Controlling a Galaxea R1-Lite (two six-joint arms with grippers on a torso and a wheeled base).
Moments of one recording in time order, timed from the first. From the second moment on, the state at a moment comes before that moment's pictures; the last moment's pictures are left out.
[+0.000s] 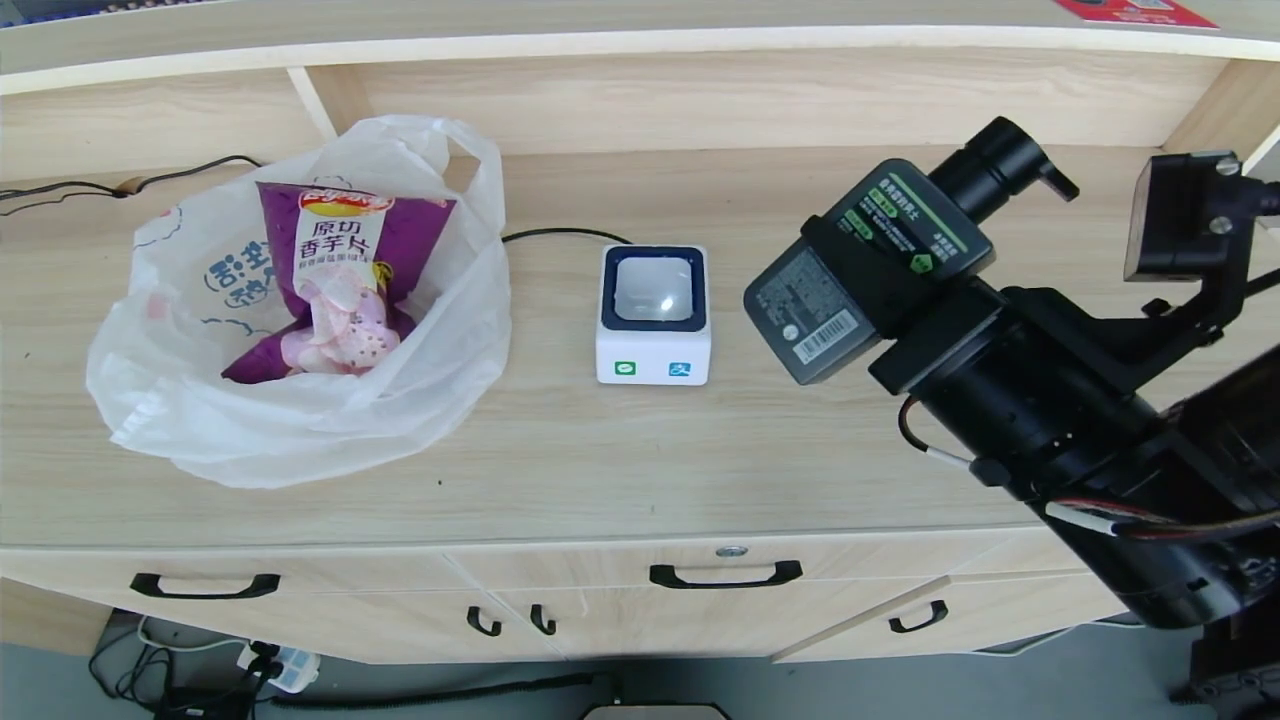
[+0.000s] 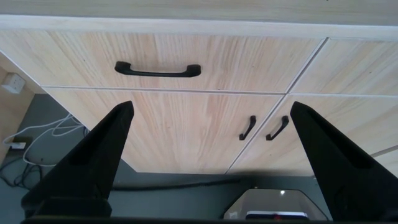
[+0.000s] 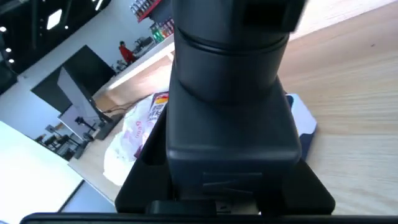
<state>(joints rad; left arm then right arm) 0.00 0.00 0.00 -0.02 0.00 0.03 0.77 1.62 -0.63 -1.45 -0.11 0.36</state>
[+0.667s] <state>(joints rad) 0.00 0.00 0.00 -0.02 0.00 0.03 1.05 1.50 -0.63 -1.45 -0.14 0.53</state>
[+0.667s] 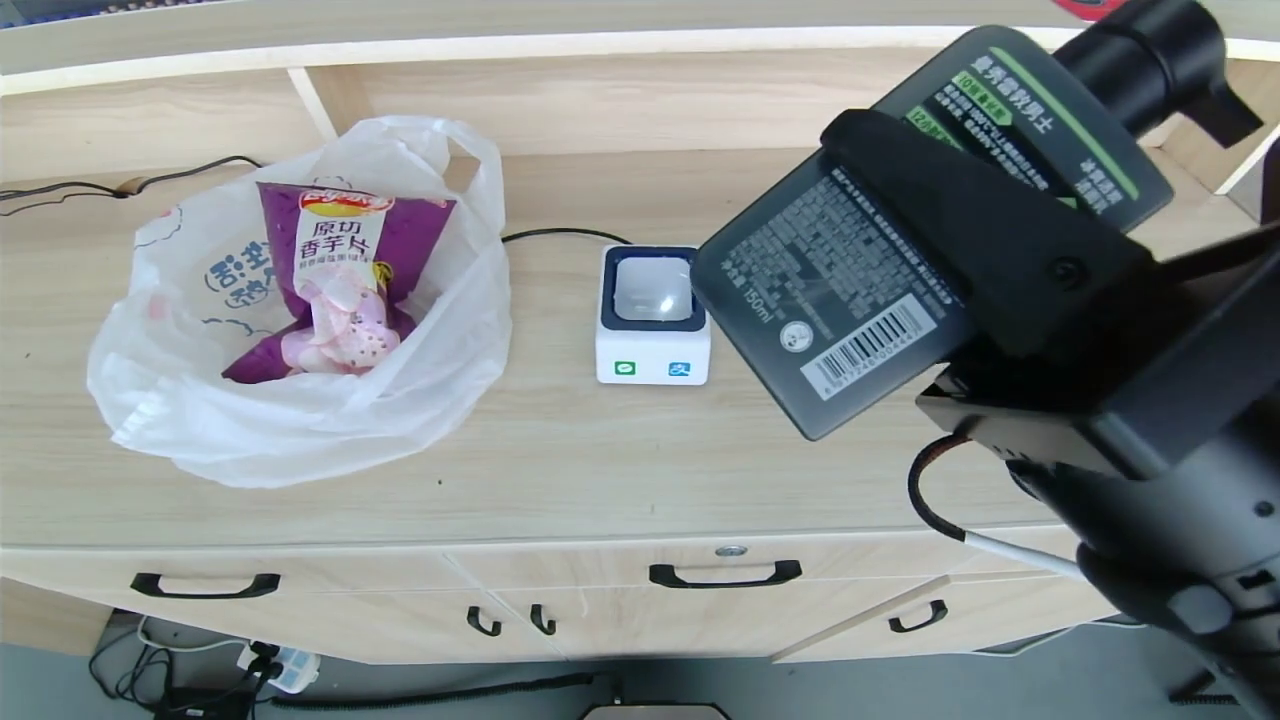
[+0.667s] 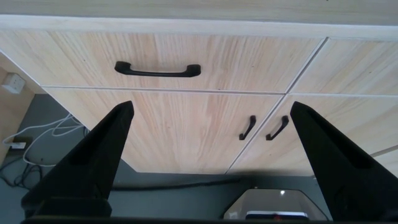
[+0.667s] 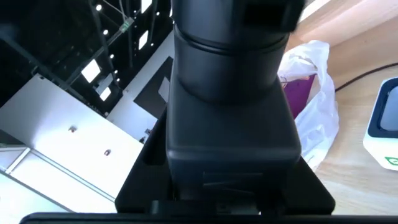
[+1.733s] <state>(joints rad) 0.00 0.00 0.00 -0.02 0.00 0.02 1.08 1.45 -0.60 -1.34 -0.08 0.44</state>
